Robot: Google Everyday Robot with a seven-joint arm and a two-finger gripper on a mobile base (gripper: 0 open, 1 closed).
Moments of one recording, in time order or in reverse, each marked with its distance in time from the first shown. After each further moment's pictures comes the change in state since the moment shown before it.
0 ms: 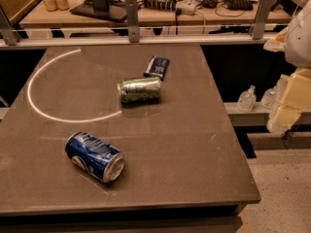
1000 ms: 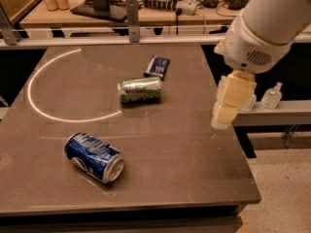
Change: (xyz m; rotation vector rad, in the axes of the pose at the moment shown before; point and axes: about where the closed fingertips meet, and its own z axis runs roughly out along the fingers) arm -0.080 0.004 0.039 -0.037 -0.062 -0.052
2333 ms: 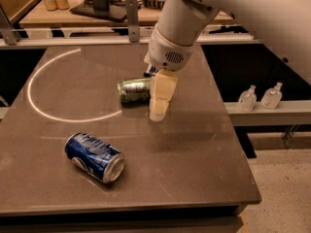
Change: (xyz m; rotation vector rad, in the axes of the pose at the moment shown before) arm -0.125 -0.013 0.089 -0.204 -0.123 -0.225
